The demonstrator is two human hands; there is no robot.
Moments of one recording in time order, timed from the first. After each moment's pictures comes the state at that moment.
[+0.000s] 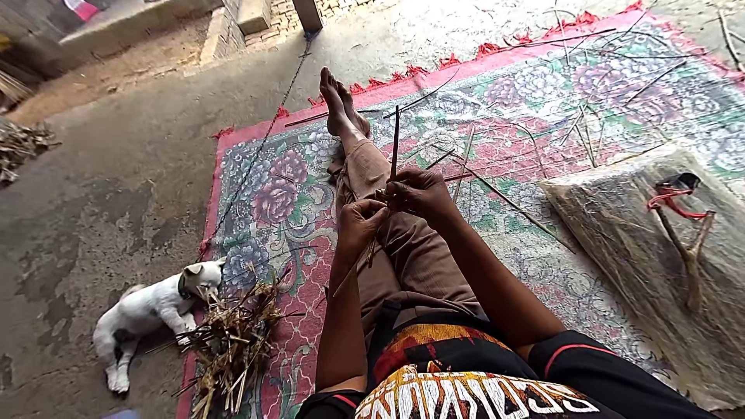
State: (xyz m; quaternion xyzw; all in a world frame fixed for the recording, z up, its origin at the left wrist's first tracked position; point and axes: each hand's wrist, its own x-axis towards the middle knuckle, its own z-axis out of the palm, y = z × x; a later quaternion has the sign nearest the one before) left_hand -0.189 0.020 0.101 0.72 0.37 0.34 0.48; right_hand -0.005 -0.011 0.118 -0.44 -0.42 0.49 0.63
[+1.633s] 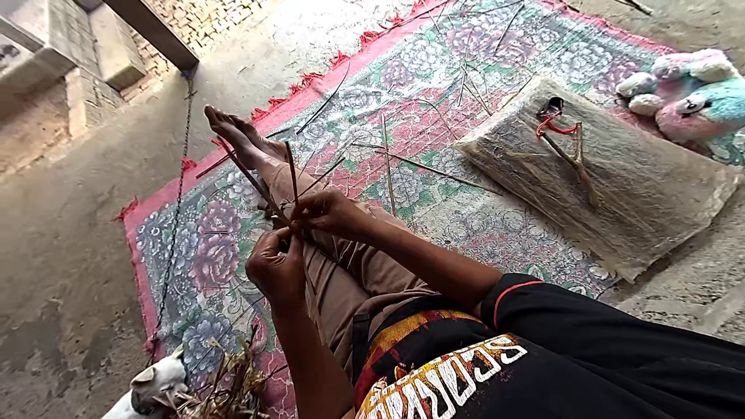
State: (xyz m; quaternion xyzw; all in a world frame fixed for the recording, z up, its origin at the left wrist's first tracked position) left_hand -0.193 0.031 0.120 0.81 0.40 0.40 0.15; right_hand -0.027 0.001 0.117 -0.41 -0.57 0.36 0.62
